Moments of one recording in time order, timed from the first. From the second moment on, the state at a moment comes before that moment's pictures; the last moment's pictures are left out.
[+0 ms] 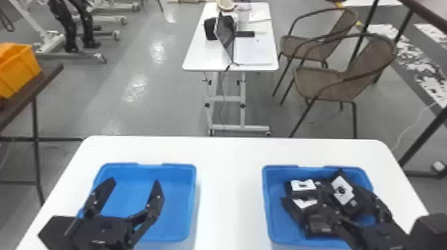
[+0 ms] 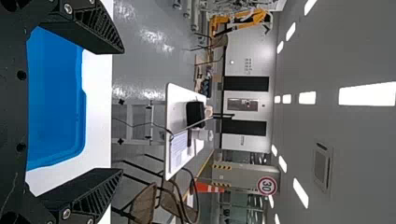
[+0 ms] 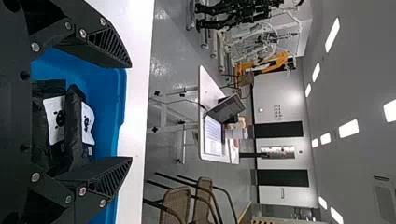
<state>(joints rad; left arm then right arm) 0.65 0.09 0.04 -2.07 0.12 -0.07 -0.04 0.59 0.00 -0.11 -2.03 -0.07 0.10 0.33</state>
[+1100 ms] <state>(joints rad) 0.64 0.10 0.04 -2.06 0.13 -0.07 -0.04 0.56 0.00 -0.12 -1.93 -0.24 0.07 0.24</state>
